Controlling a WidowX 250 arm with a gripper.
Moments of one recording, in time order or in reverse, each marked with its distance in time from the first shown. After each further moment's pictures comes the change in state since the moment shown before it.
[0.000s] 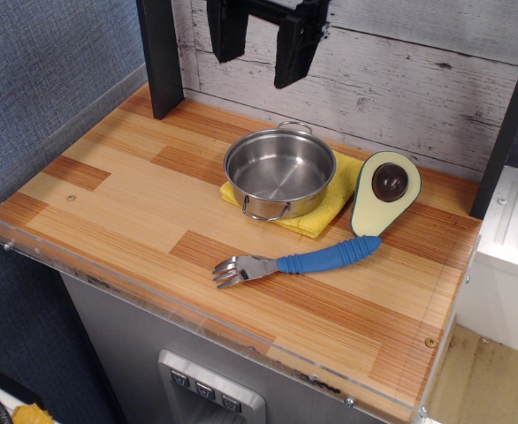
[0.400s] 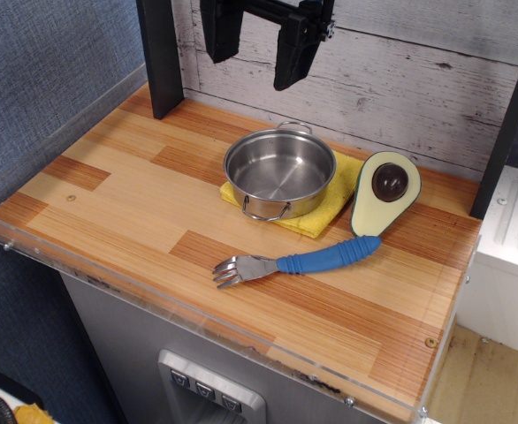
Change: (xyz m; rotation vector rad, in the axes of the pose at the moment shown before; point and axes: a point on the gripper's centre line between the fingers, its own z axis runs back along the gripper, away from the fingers) arm -0.010 -0.002 0.004 0.029 -0.020 0.053
